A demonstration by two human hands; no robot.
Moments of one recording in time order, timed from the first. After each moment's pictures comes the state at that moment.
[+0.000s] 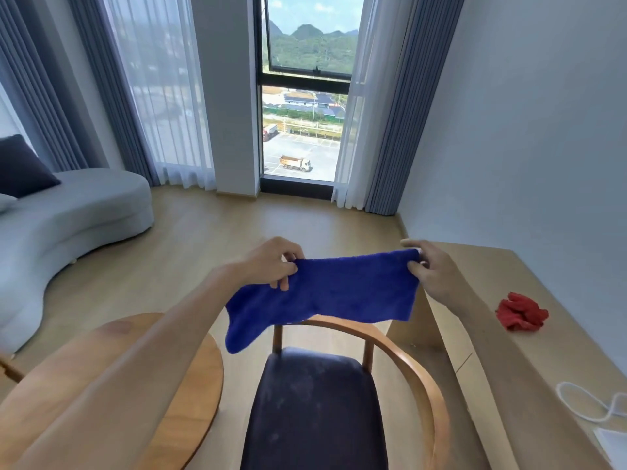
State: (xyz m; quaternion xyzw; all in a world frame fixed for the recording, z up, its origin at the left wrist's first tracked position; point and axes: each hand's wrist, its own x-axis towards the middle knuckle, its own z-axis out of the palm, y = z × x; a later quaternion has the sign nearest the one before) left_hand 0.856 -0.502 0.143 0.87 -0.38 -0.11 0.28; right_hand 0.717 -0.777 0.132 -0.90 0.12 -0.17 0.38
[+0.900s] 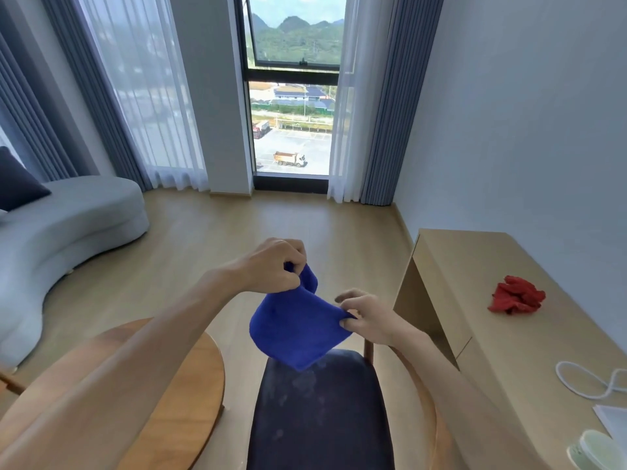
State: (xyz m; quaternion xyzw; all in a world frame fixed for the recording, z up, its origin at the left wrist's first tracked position) left_hand 0.842 -0.518 0.146 0.84 -0.49 -0.08 0.23; right_hand 0.723 -0.718 0.057 -0.95 0.01 0.04 0.31
